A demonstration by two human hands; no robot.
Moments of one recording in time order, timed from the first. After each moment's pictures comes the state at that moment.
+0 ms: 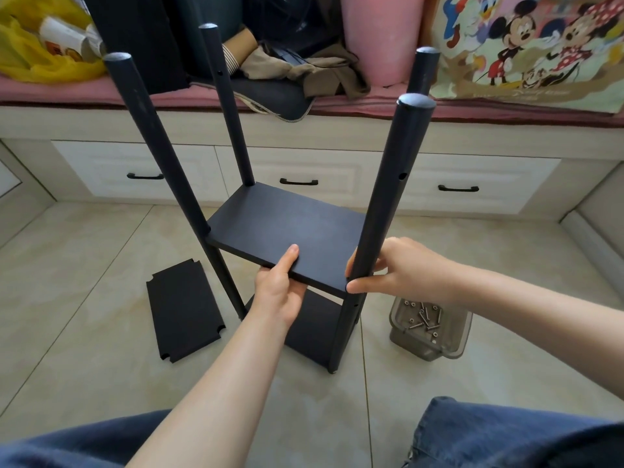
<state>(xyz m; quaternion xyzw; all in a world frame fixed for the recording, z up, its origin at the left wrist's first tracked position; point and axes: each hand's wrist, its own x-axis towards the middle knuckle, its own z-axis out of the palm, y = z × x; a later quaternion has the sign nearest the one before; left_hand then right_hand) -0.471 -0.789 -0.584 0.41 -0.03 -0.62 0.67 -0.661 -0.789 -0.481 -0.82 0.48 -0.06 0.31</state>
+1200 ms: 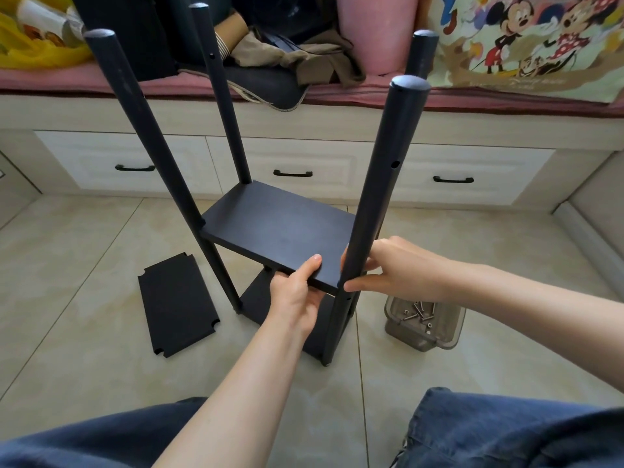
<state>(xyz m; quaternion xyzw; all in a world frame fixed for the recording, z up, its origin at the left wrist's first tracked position) -0.501 -0.774 -0.595 0.43 -0.06 -0.64 0.64 -0.663 -0.793 -0.496 -0.86 0.41 -0.05 0.30</state>
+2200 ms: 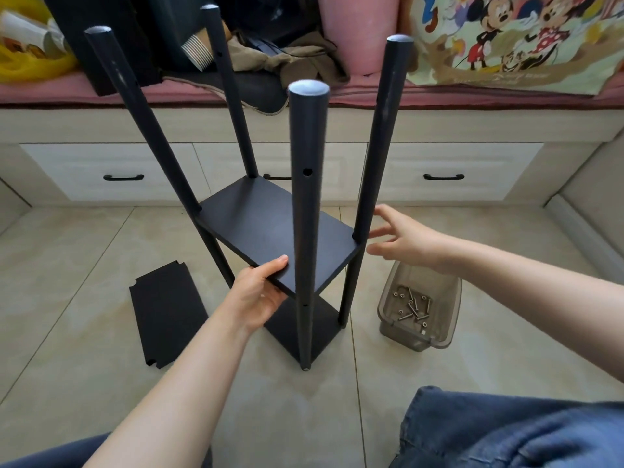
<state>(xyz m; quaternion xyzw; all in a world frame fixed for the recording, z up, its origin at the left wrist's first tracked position) -0.449 -0.786 -0.591 0.45 -0.18 -0.70 0.53 -0.703 -0.839 -0.513 -0.70 0.57 -0.14 0.41</state>
